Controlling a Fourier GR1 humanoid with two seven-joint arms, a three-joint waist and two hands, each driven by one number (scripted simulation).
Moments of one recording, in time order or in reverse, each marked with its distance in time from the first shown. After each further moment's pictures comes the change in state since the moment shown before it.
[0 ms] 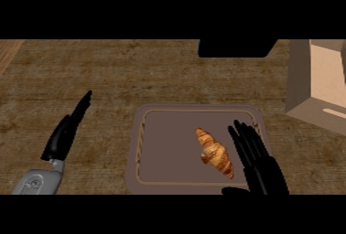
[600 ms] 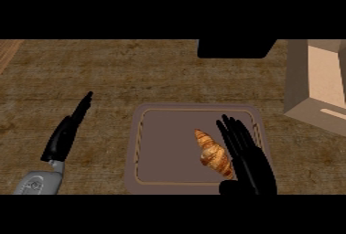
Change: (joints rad) left arm 0.012 -0.034 0.041 -0.016 -0.038 -0.047 0.003; right arm -0.088 0.030 0.013 0.084 0.014 0.028 0.017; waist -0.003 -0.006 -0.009
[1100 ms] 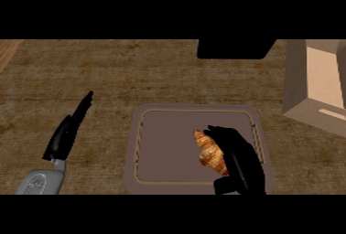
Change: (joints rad) left arm -0.012 -0.019 0.021 0.025 -0.027 -0.006 -0.016; right arm -0.062 0.015 0.012 0.122 0.015 -0.069 -0.011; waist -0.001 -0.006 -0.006
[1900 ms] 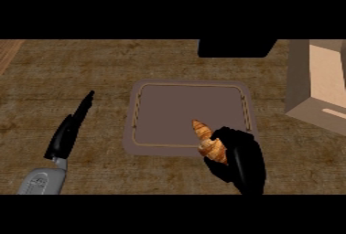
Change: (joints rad) left arm -0.009 -0.020 0.021 0.013 -0.023 -0.015 0.000; right arm -0.031 0.022 -0.017 0.034 0.163 -0.283 0.019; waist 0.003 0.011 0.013
